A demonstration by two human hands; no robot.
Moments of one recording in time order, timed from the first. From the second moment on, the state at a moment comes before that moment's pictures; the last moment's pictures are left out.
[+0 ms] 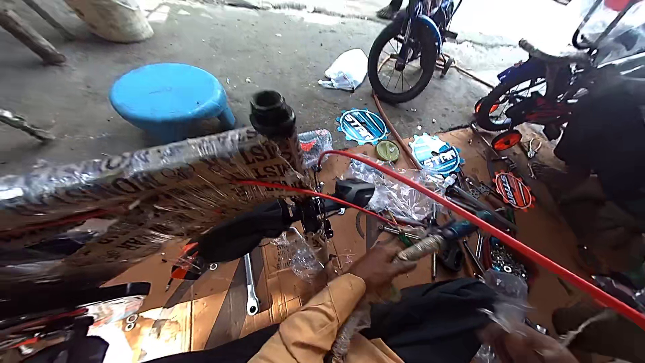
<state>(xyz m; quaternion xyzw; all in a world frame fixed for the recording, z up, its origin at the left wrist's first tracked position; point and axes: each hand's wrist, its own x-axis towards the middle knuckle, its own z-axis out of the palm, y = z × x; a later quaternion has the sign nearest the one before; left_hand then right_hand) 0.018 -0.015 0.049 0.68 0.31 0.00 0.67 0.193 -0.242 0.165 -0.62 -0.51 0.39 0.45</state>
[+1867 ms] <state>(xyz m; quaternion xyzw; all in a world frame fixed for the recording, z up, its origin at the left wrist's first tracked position) -0.021 -0.016 0.007 0.70 0.42 0.03 0.58 0.225 -0.261 0.215 -0.51 -0.48 0.51 0.50</state>
